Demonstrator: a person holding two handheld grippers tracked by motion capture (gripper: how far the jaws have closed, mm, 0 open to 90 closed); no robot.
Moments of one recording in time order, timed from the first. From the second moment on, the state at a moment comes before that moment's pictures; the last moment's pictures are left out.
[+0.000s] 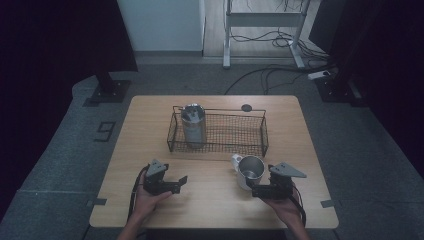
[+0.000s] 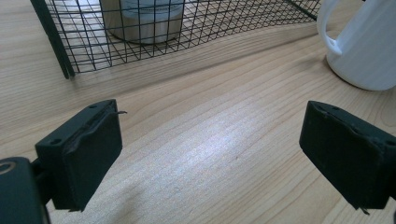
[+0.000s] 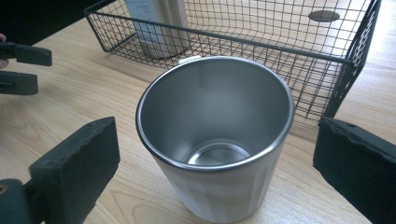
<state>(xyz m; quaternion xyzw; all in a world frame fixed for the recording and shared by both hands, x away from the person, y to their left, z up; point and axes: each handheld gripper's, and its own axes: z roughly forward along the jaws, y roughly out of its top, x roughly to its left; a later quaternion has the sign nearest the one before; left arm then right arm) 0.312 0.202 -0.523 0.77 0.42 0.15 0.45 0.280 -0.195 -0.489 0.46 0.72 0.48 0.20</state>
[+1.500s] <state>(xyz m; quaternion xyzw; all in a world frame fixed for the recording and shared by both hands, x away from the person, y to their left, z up) 0.311 0.201 -0.525 0.77 0.42 0.14 0.45 0.307 -0.168 -0.516 0.45 0.73 0.45 0.24</state>
